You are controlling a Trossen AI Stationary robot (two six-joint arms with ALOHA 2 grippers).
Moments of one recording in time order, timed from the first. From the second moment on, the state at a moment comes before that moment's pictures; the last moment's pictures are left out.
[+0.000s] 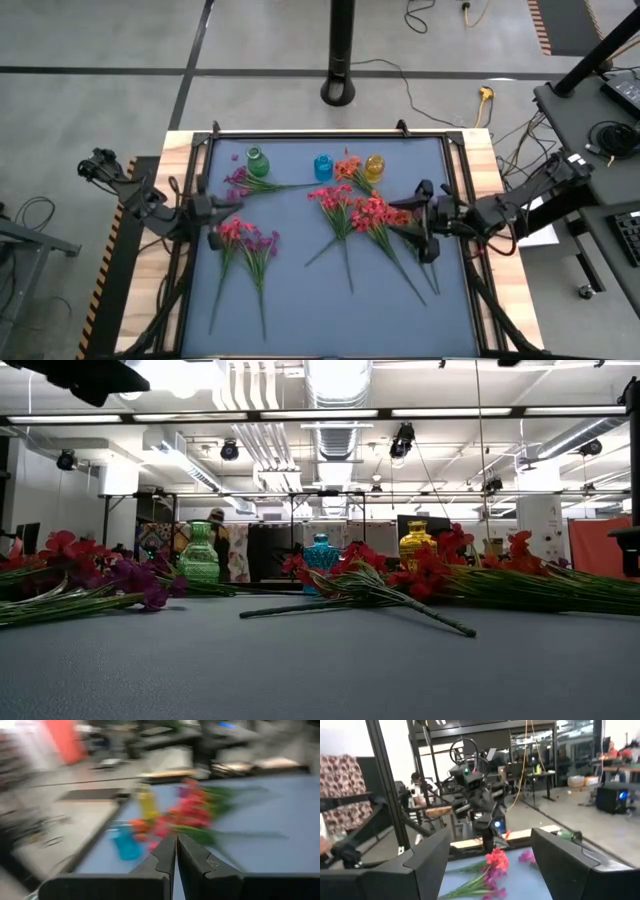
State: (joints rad) left arm -0.64 0.51 0.58 -0.44 -0.83 -0.09; right arm 0.47 0.88 0.60 0.42 0.55 0.05
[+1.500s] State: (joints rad) left arm -0.64 0.56 0.61 -0.44 -1.06 0.00; right arm 0.32 1.27 0.73 0.15 0.49 0.59
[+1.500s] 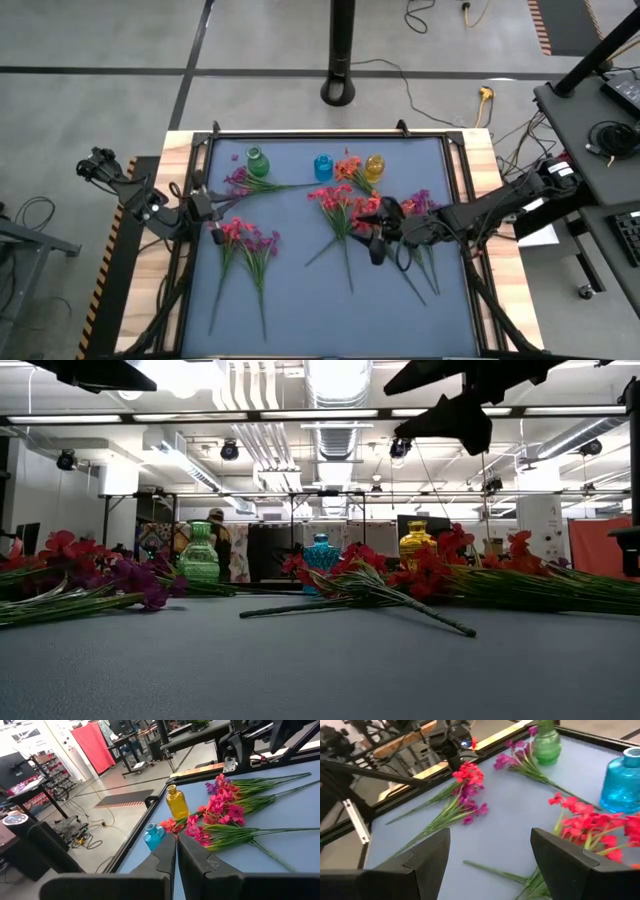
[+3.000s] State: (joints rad) left arm -0.64 0.57 0.61 -0.44 -1.06 0.00; right arm 0.09 1.89 1.42 -0.70 0.34 0.97
